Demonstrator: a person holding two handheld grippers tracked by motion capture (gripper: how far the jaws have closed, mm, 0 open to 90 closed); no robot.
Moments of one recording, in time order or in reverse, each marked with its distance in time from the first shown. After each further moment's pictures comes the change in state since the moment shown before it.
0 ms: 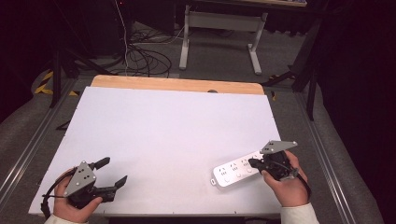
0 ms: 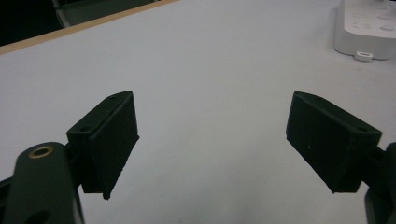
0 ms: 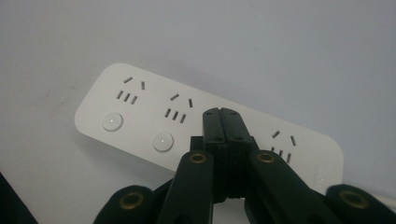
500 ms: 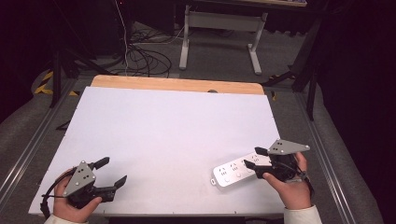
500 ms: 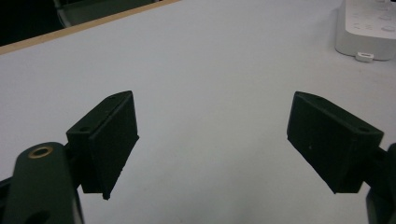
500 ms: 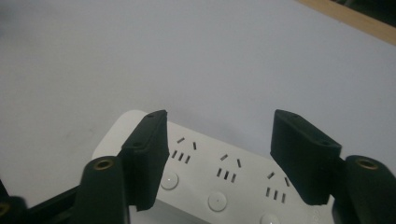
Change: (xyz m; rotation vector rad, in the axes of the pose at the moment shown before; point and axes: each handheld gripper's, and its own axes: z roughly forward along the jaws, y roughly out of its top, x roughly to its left) left arm 0.001 0.000 -0.001 -0.002 0.003 0.000; right arm -0.001 -0.002 -0.014 -0.215 0.014 -0.014
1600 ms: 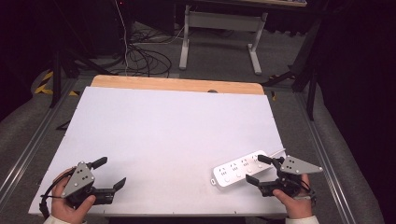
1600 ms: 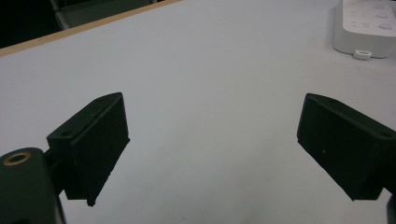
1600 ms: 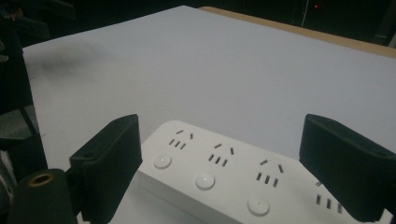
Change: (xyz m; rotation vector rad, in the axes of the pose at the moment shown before) left arm 0.001 -0.002 -0.001 -0.003 -0.010 0.008; right arm -0.001 -0.059 0.003 -0.272 0.163 0.039
